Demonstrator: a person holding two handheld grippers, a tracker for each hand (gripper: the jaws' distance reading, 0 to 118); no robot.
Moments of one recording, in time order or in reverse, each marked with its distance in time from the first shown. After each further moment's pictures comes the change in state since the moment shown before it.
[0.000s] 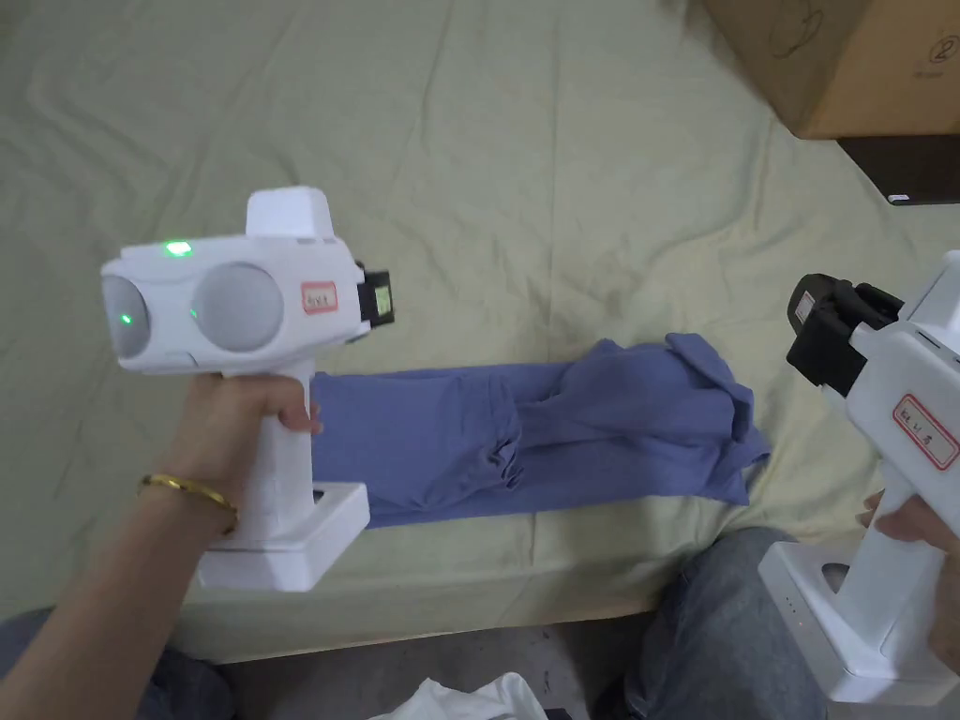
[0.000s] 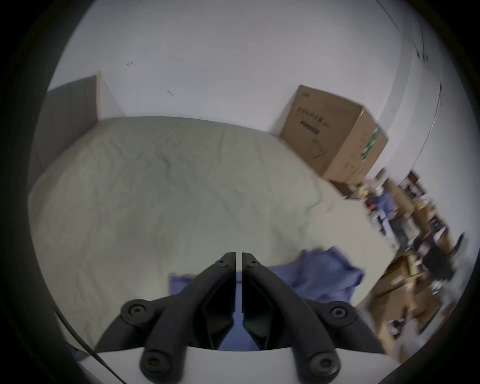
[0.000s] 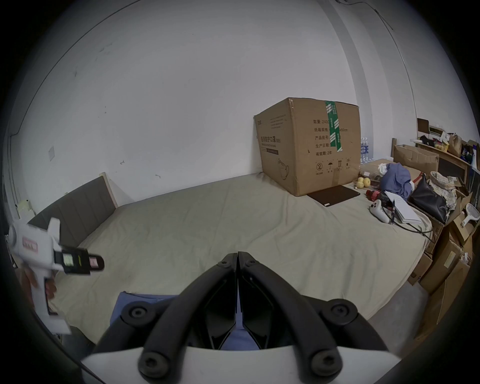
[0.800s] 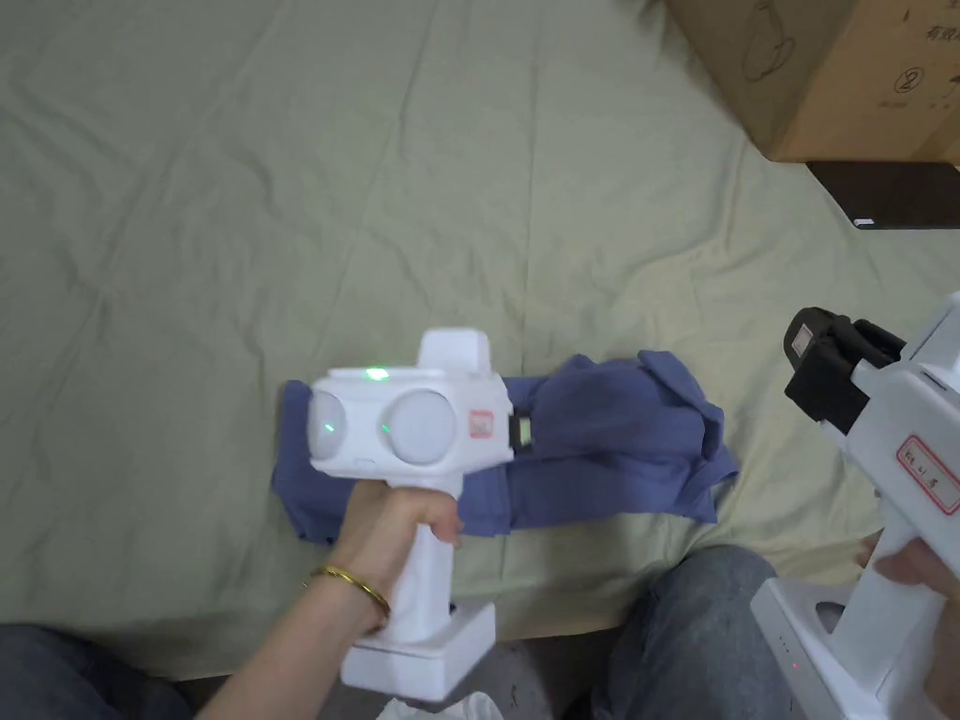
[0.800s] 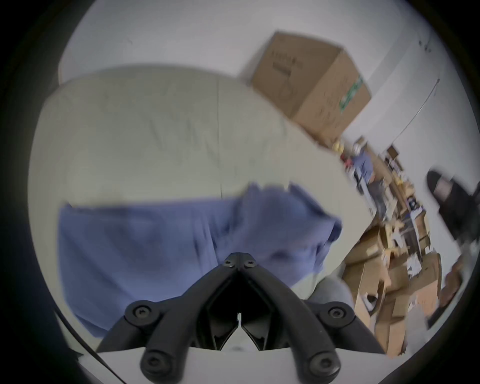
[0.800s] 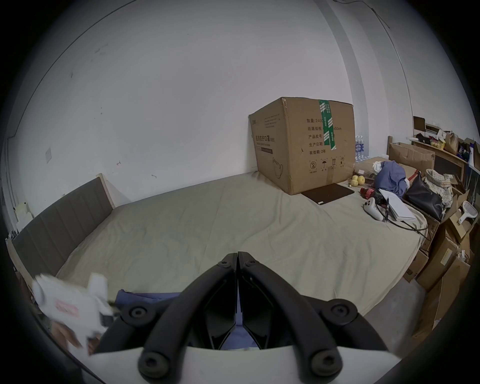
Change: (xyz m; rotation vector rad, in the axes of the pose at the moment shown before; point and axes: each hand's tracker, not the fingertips) left arm 0.074 -0.043 -0.043 -0.143 -0.269 0.057; right arm 0.013 0.003 0.009 -0.007 -0.021 -0.012
